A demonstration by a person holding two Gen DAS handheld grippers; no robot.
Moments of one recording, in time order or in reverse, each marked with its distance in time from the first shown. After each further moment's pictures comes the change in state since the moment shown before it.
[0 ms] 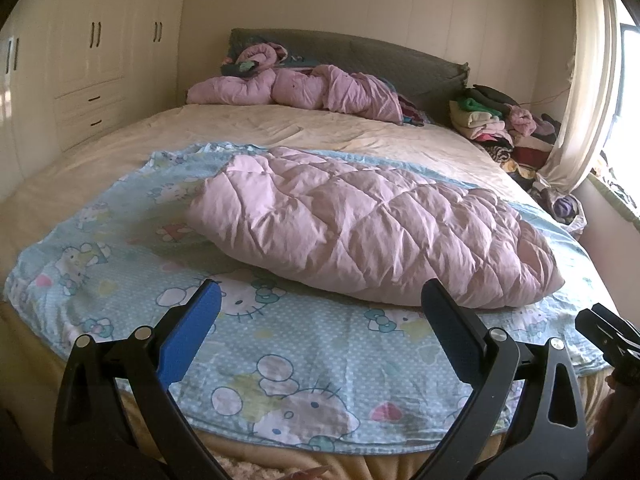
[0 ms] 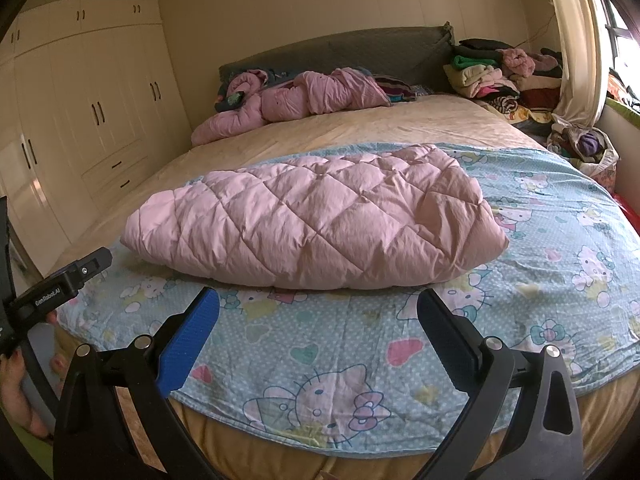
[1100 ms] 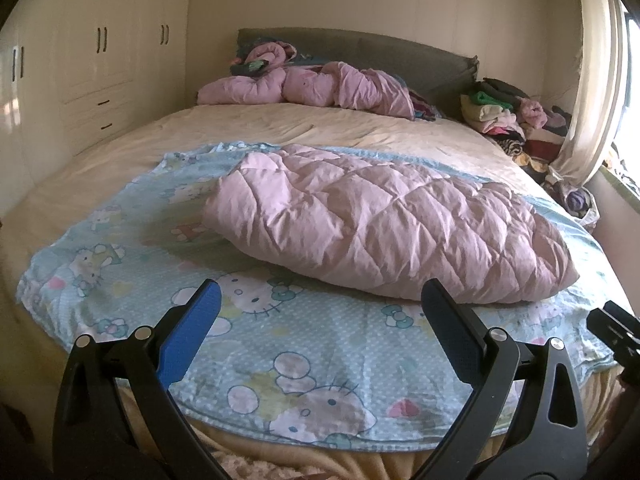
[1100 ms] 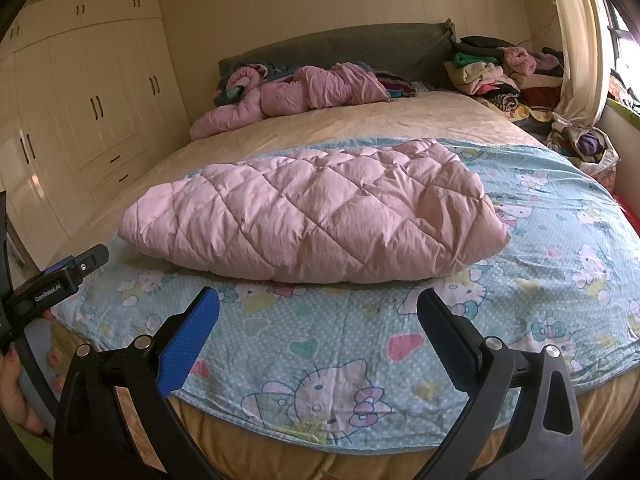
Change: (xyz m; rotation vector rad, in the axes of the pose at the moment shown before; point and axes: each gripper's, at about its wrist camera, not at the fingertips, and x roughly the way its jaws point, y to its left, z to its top) left arm 0.001 0.006 -0.002 0.024 0.013 0.059; right arm 0.001 0.000 -0.004 -0.003 0.013 -0.004
